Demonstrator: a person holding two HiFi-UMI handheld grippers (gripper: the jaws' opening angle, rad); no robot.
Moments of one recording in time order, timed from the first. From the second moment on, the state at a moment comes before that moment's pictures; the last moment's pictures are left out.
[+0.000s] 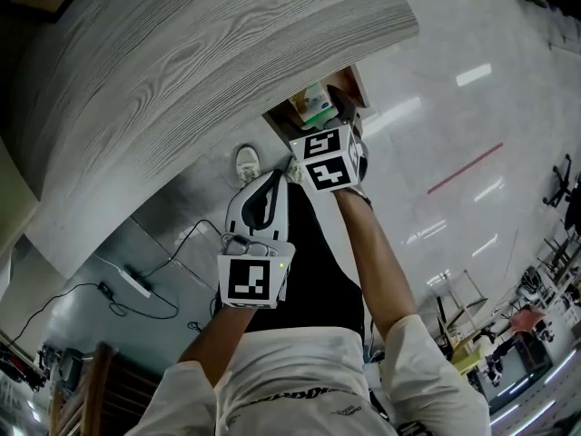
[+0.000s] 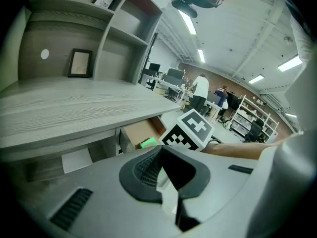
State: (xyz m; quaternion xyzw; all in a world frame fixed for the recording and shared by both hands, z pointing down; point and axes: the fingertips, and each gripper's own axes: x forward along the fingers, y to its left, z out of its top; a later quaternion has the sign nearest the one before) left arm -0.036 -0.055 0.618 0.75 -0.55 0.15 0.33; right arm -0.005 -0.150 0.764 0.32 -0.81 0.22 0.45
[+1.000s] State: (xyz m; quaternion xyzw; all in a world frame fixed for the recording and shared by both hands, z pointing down) left arm -0.048 -0.076 0.637 0.74 -0.56 0.15 0.32; right arm -0.005 -0.172 0.789 0.30 -0.79 0.23 0.48
